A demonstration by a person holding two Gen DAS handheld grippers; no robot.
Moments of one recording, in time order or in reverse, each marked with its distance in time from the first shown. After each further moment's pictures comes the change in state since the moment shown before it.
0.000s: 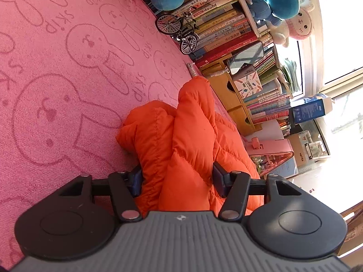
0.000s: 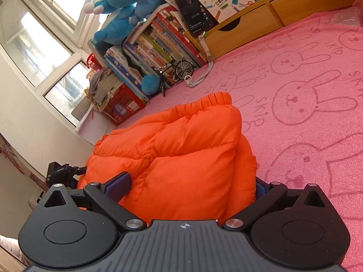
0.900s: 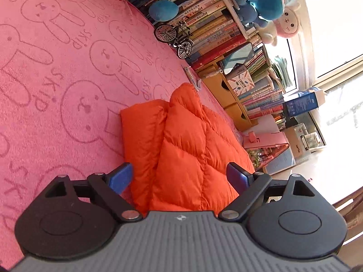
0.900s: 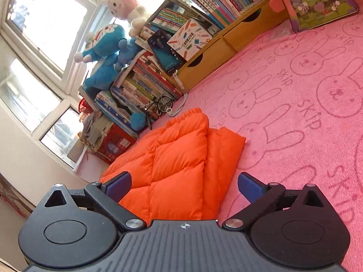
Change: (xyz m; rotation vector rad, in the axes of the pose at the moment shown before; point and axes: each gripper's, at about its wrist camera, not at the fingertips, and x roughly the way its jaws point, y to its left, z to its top) left arm -0.048 -0.002 -0.010 0.057 -0.003 0.025; right arm -0.086 0.004 -0.041 0.155 -0.207 -0.106
